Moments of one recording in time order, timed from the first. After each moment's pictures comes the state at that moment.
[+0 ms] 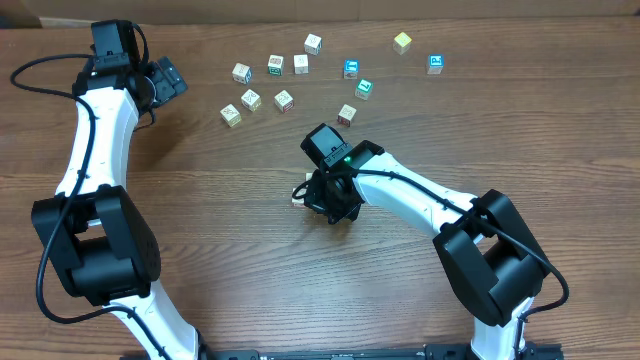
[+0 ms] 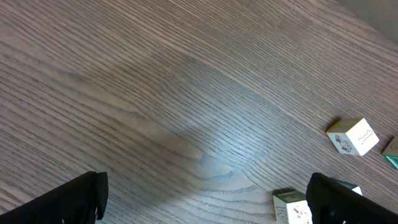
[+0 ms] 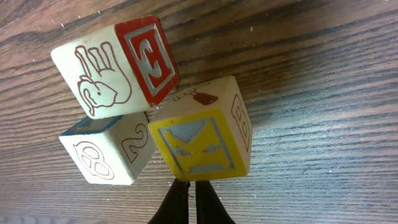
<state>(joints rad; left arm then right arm) 0.17 2.00 1.68 -0.68 -0.08 -0.42 0.69 1.99 1.35 -0.74 -0.20 1.04</state>
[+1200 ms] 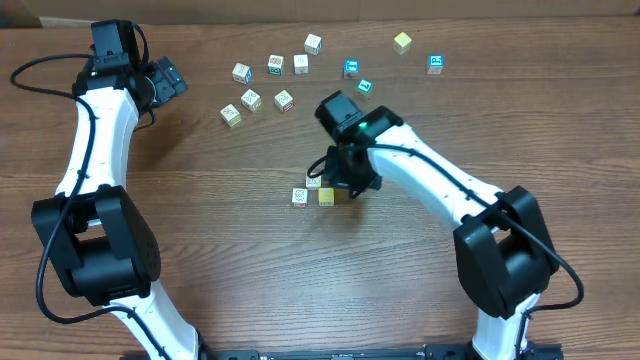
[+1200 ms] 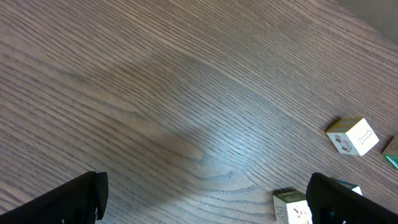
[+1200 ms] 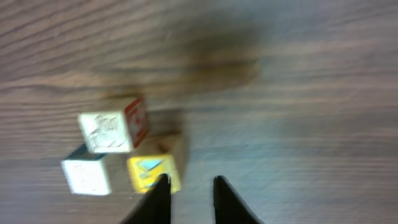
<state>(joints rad) 0.17 2.00 1.68 -0.68 -0.08 -0.42 0.59 1.99 1.54 -0.98 -0.04 0.74</state>
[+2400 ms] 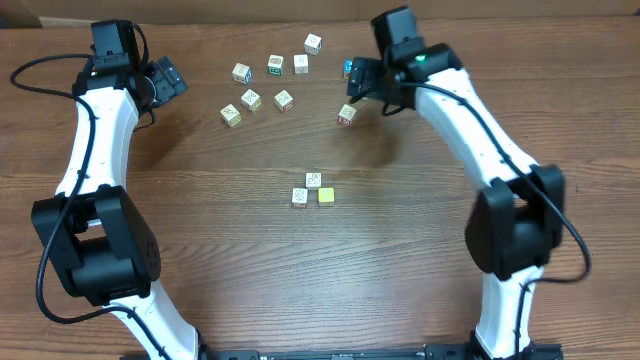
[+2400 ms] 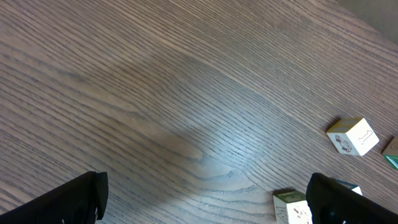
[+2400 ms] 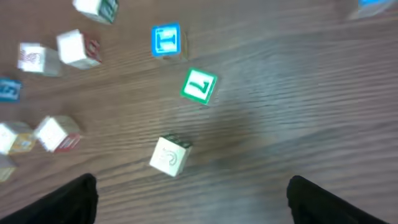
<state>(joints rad) 0.17 2.00 1.68 -0.68 -0.08 -0.42 0.35 2.12 1.90 -0.84 0.05 0.52</state>
